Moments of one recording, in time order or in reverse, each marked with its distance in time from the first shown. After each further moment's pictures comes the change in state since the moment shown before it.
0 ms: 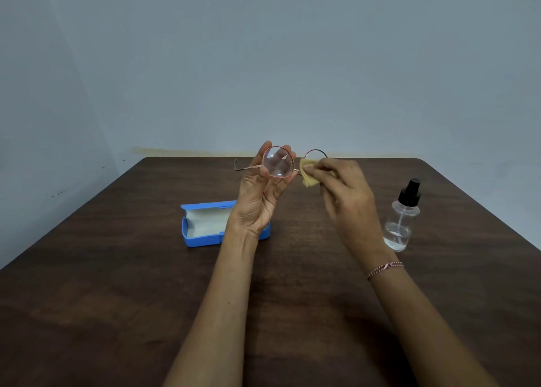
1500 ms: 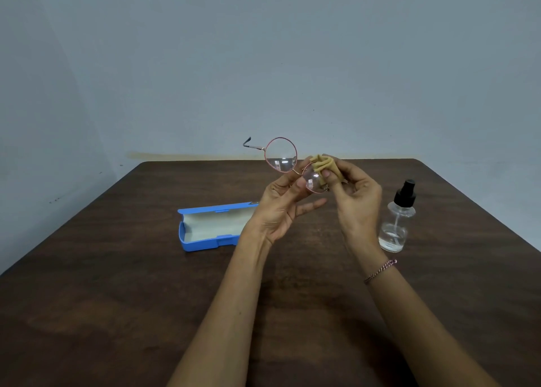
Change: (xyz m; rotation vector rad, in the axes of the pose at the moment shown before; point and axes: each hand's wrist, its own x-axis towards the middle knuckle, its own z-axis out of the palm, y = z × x) left_hand 0.001 -0.028 0.009 0.261 -0.047 -0.190; right_hand 0.011 -0.008 0.001 0.912 0.245 0.772
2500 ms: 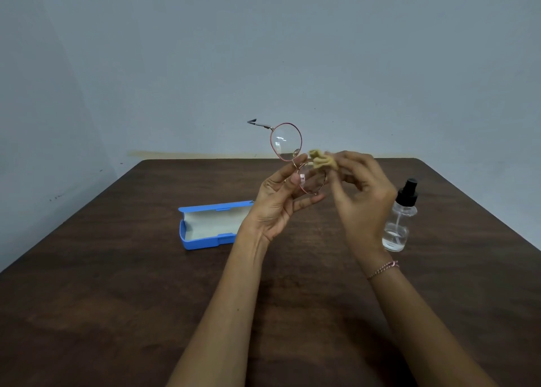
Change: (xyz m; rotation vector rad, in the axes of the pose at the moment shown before) left_hand 0.000 0.007 -0.001 -0.026 0.001 0.043; right_hand -0.001 -0.006 -0.006 -0.472 0.059 -0.578
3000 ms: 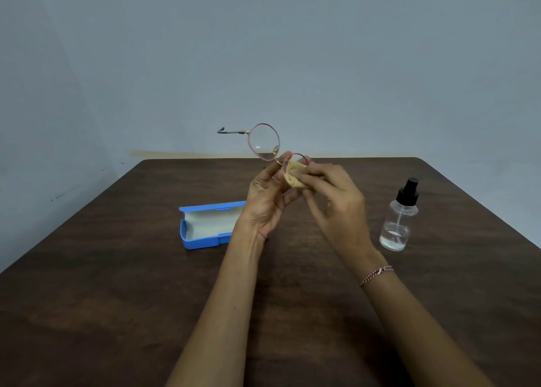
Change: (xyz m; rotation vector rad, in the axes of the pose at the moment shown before) left_hand 0.001 0.005 -0.010 -0.034 0.056 0.070; right_hand -0.012 -0.003 0.010 -0.149 -0.297 -0.262
